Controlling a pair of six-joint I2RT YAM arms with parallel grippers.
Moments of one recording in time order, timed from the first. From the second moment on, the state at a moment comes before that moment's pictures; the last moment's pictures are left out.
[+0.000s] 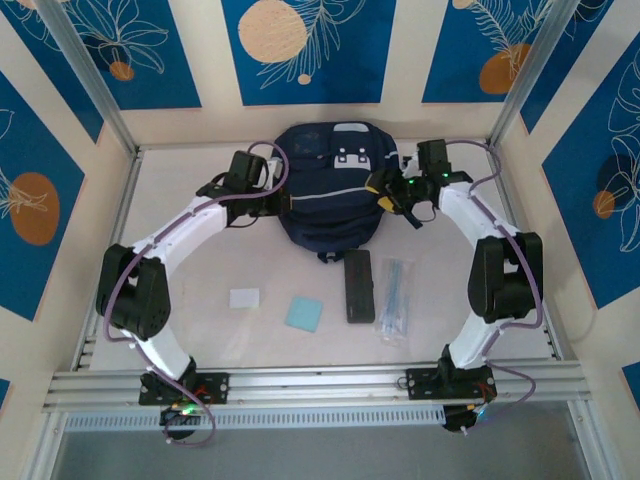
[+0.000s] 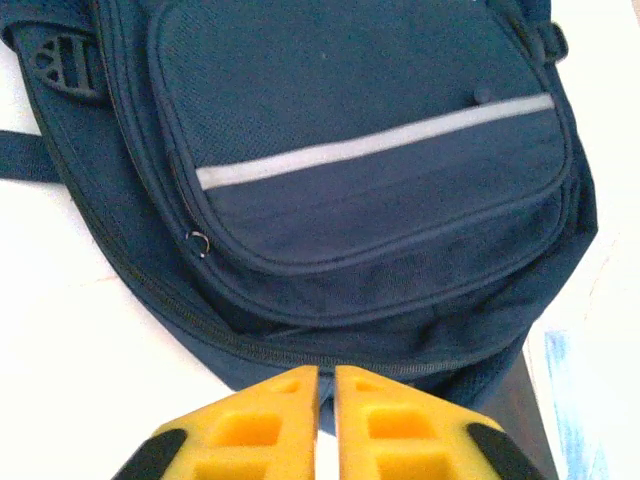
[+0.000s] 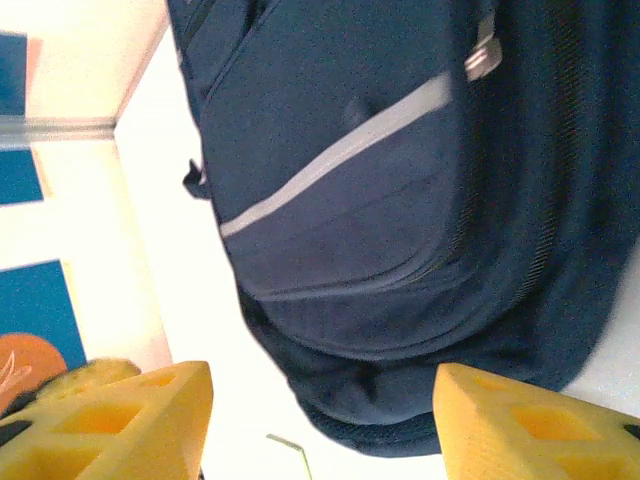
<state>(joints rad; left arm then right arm) -0.42 1.69 1.34 -0.45 0.25 -0.40 0.15 1.73 1.33 -0.49 -0.60 0.81</state>
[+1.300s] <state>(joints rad) -0.43 1.75 1.36 -0.37 0.28 -0.25 0.20 1.87 1.45 -0.39 -0.49 1.12</state>
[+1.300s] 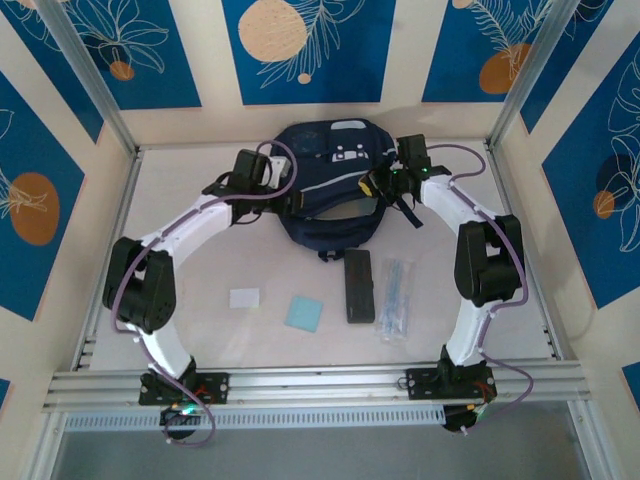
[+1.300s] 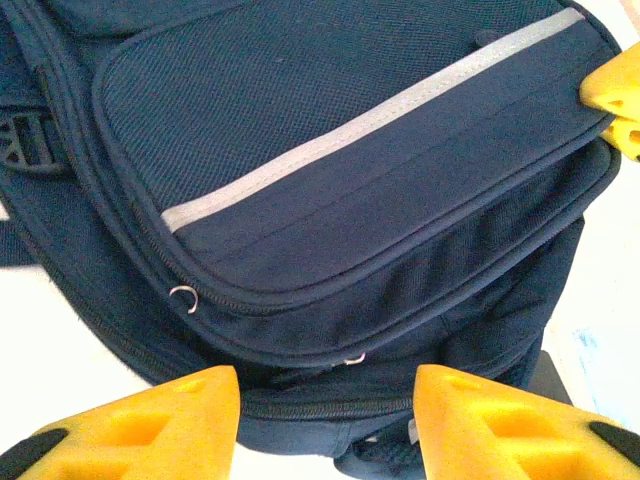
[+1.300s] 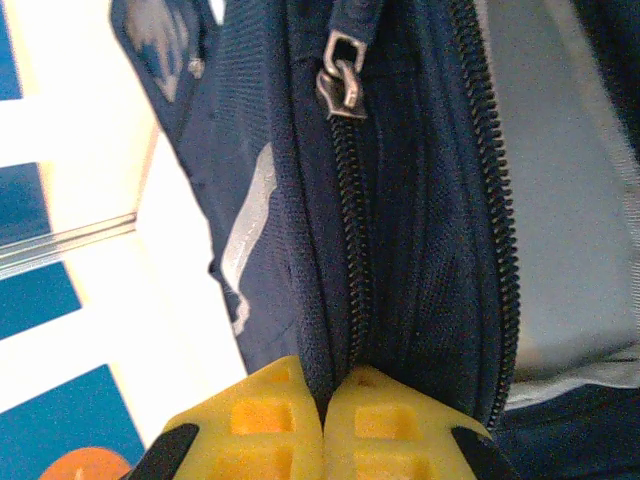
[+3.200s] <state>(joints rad) -0.49 2.00 1.40 -0.20 0.37 -0.17 0.11 1.92 1.44 -0.07 -0.74 1.33</state>
